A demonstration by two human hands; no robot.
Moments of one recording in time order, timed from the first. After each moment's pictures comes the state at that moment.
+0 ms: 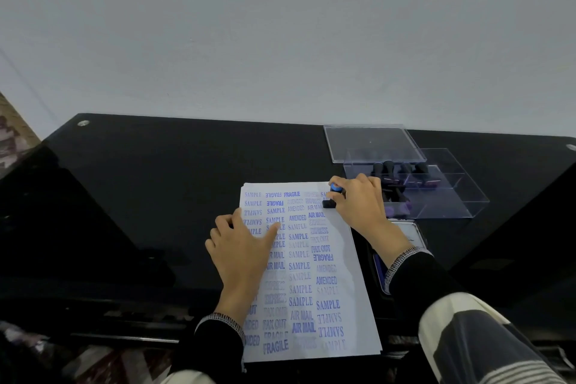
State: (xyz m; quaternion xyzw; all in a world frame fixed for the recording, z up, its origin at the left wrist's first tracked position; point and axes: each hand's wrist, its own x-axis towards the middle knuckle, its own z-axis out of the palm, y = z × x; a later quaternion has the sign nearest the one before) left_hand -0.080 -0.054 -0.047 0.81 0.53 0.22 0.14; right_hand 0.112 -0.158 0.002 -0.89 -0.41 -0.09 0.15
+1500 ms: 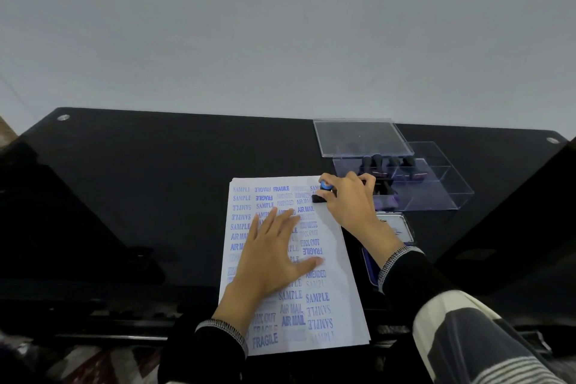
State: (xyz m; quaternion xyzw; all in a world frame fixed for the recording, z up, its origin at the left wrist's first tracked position) left_hand -0.067 -0.083 -0.055 0.96 0.20 0.10 0.15; right_hand 0.104 -0.165 0.002 -0.90 -0.40 -0.10 0.17
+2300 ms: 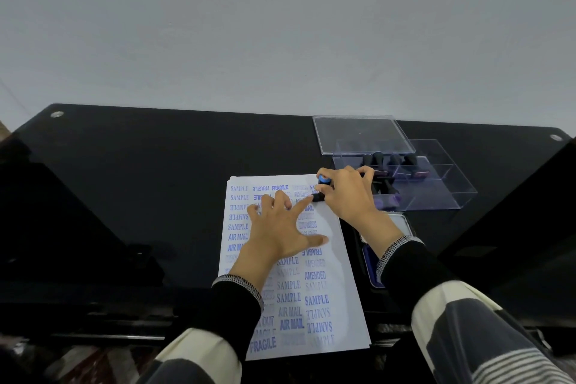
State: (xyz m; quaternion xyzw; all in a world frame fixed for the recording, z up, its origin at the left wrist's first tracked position) left_hand -0.018 -0.068 -0.024 0.96 0.26 -0.05 0.11; right_hand 0.112 -0.155 0.009 -0.90 -0.41 -0.06 0.15
